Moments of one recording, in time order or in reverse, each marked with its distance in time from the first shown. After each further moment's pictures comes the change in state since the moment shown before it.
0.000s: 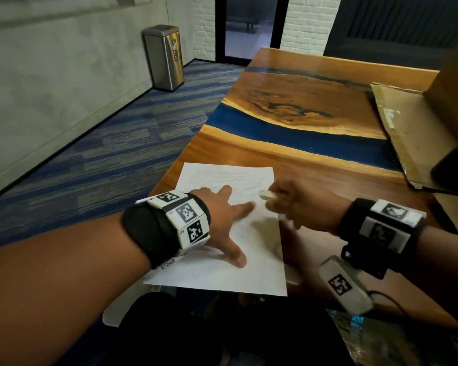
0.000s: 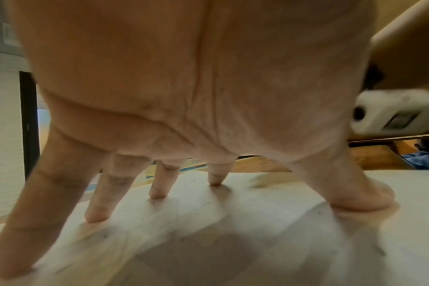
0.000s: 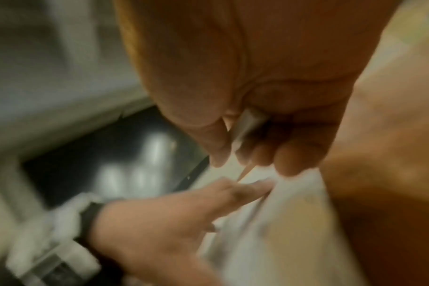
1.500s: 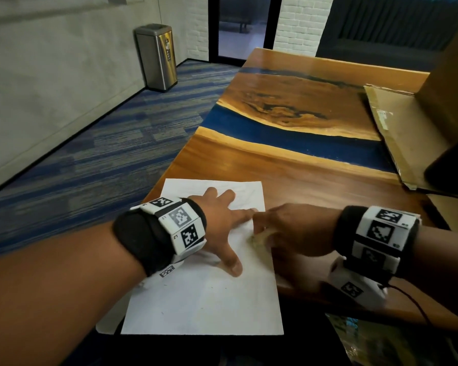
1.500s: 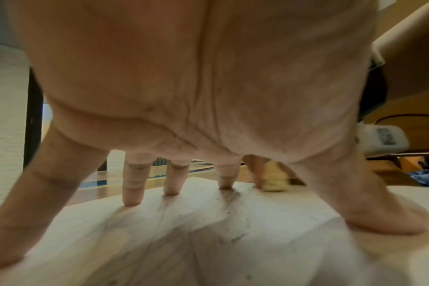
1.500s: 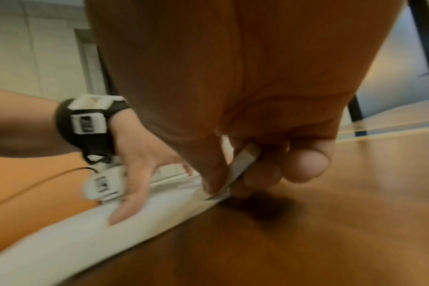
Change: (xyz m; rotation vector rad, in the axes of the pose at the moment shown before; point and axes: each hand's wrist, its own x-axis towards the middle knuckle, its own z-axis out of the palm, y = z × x) left_hand 0.009 -0.006 0.006 0.011 0.042 0.084; right_hand -0.003 -0.008 0.010 -0.631 -0.313 -0.221
